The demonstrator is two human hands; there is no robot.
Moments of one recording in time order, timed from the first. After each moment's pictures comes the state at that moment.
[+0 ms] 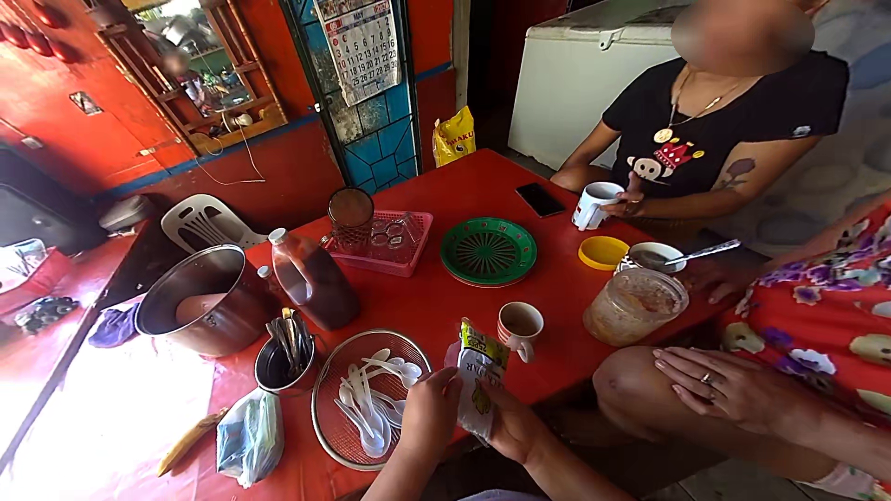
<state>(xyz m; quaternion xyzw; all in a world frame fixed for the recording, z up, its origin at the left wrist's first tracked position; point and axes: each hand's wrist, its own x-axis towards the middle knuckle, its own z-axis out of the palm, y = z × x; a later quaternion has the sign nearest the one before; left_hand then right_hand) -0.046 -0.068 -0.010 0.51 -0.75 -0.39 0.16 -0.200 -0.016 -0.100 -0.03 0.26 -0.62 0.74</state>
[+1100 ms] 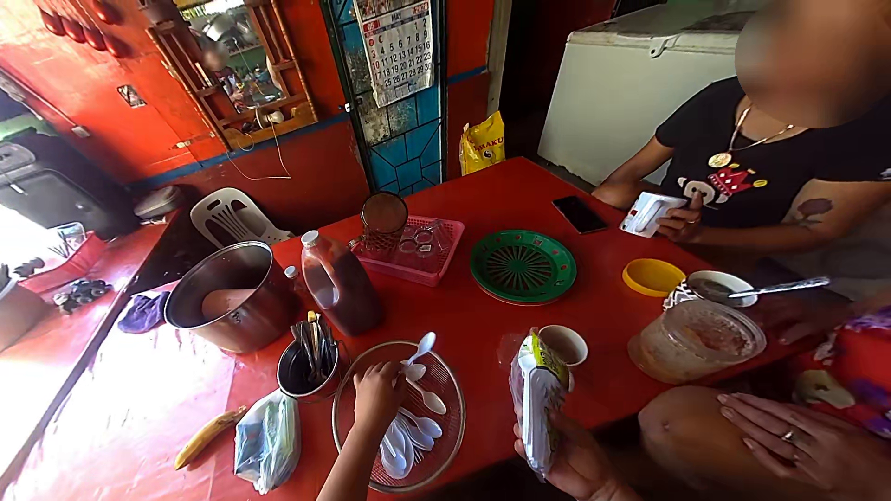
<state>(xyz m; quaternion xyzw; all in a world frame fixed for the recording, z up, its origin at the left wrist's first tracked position) 0.057 -0.161 -0.073 0.59 -0.77 -0.22 0.12 -0.230 -0.014 -0.098 -0.11 0.12 -0.60 0.78</state>
